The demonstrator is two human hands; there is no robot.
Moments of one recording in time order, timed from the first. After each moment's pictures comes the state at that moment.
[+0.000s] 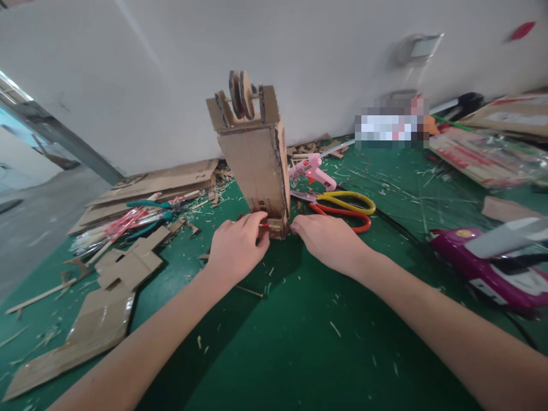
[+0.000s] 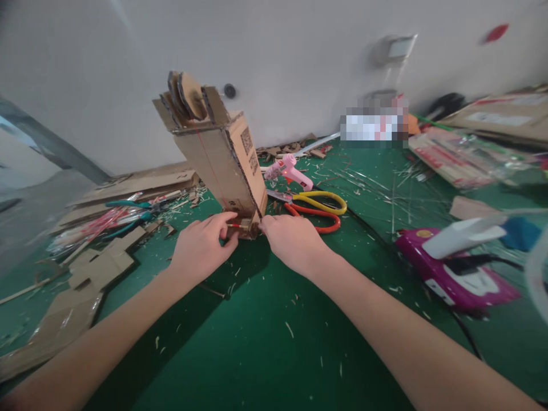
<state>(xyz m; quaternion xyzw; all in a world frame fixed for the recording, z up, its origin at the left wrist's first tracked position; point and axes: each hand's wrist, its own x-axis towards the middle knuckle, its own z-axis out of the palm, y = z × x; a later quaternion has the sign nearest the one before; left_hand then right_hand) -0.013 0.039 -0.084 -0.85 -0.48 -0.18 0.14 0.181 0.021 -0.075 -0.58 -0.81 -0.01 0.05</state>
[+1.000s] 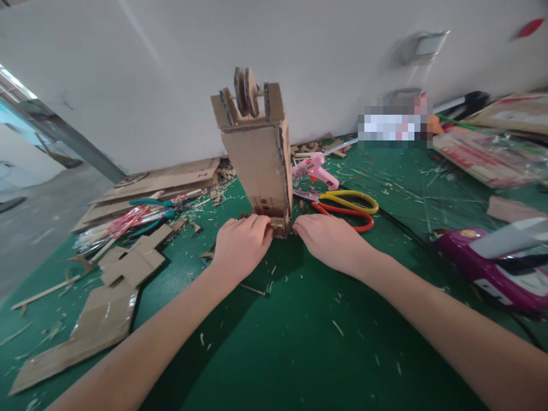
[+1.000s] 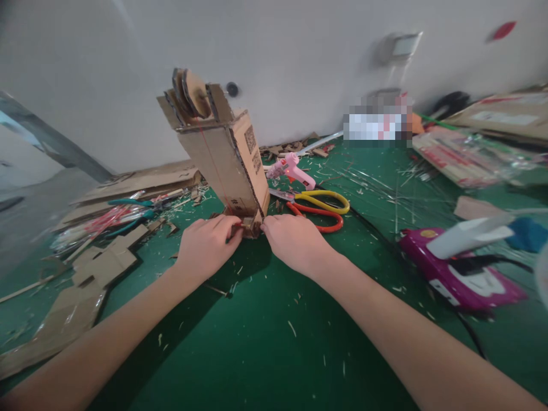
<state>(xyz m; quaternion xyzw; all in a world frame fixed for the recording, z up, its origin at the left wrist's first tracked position) -0.015 0.043 -0.091 -0.86 -0.43 -0.19 0.21 0.179 0.019 -0.074 -0.55 -0.83 -0.01 0.07</state>
